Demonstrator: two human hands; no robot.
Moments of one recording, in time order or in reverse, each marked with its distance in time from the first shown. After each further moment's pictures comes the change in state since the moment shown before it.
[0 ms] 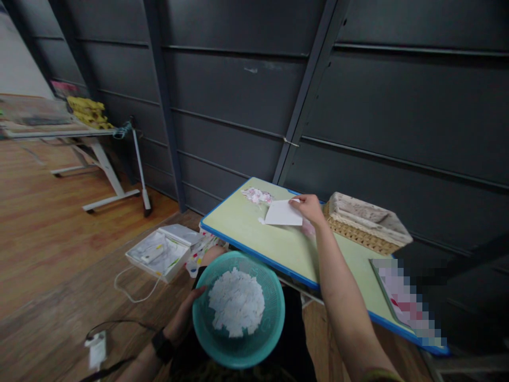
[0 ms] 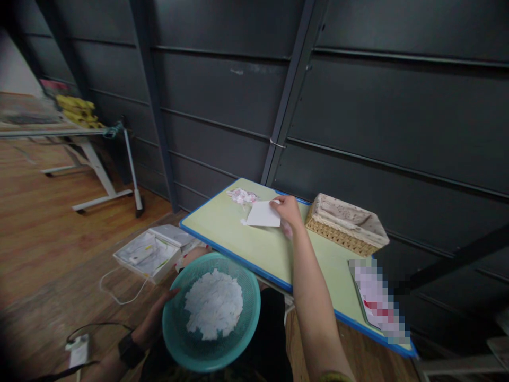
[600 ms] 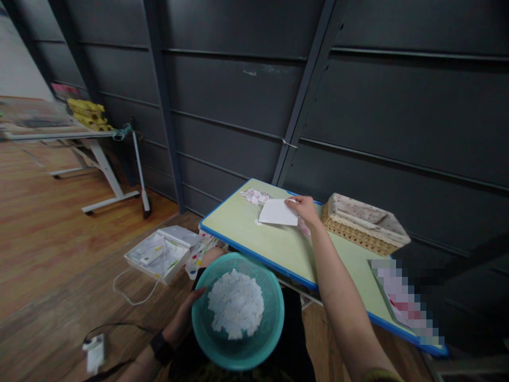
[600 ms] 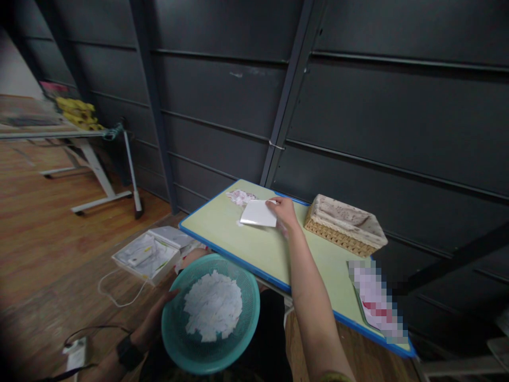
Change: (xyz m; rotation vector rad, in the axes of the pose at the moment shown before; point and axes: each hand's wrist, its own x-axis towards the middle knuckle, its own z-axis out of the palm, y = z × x) left_hand -0.010 0.003 0.008 0.036 -0.102 -0.019; right_hand 0.006 0.012 0.020 0.230 0.014 0.048
